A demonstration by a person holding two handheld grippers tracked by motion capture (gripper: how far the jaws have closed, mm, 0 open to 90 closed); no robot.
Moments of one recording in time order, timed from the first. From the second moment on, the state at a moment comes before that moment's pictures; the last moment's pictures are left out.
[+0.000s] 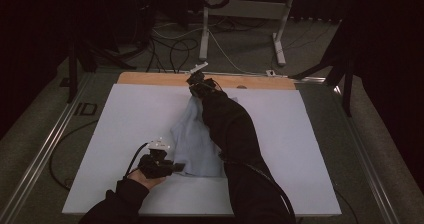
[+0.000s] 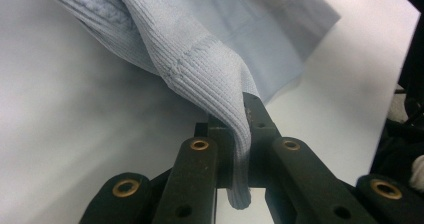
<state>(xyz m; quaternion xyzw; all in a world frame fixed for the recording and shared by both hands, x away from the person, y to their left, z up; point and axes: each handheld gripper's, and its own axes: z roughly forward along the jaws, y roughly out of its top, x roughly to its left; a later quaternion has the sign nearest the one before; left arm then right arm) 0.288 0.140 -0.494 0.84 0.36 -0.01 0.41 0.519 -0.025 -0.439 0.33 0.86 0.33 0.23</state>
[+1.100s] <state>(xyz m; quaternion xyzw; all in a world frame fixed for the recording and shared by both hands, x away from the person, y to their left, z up) 0.290 0.055 -0.454 0.87 0.28 -0.01 0.41 0.497 -0.103 -0.401 0.35 0.83 0.37 0.25</state>
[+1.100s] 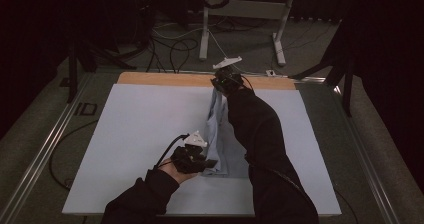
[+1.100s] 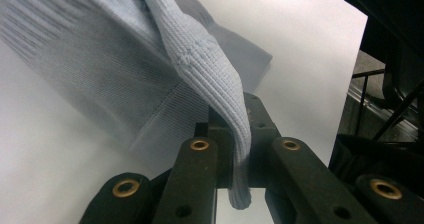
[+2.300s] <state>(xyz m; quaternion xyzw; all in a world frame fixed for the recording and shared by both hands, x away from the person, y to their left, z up) 0.298 -0.024 -0.492 0.89 0.28 0.00 0.37 0.502 -0.163 -0.444 0.37 0.82 0.38 0.22</state>
